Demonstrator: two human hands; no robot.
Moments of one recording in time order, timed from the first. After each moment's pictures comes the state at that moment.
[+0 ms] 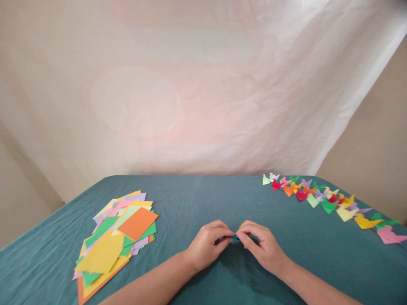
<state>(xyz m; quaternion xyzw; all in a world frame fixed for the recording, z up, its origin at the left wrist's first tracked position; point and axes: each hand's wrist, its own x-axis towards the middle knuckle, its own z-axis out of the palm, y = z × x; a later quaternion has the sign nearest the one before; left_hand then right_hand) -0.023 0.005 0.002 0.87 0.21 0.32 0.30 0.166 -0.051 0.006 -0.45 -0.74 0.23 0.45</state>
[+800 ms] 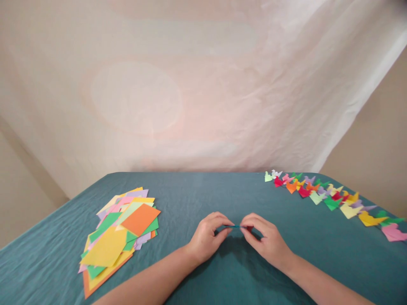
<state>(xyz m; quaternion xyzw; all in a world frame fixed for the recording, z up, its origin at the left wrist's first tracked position) -0.023 0.009 0.004 0.86 0.24 0.35 0.29 0.175 -0.045 -0.003 -0.46 -0.77 0.09 0.44</state>
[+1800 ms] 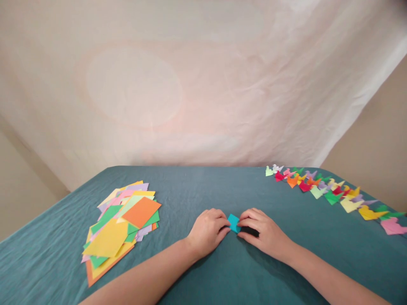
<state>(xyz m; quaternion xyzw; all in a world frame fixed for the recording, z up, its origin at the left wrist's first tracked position) -0.029 0.009 -0.001 0.93 0.26 0.21 0.12 0.184 -0.042 -0.006 -0.46 -0.84 0.07 0.28</state>
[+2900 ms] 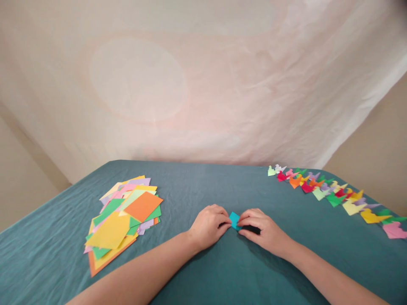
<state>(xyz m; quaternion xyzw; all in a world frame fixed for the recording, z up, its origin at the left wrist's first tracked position) -0.029 0.016 -0.004 0.93 0.25 0.23 0.15 0.185 -0.037 -0.011 -0.43 -0.85 0.13 0.29</state>
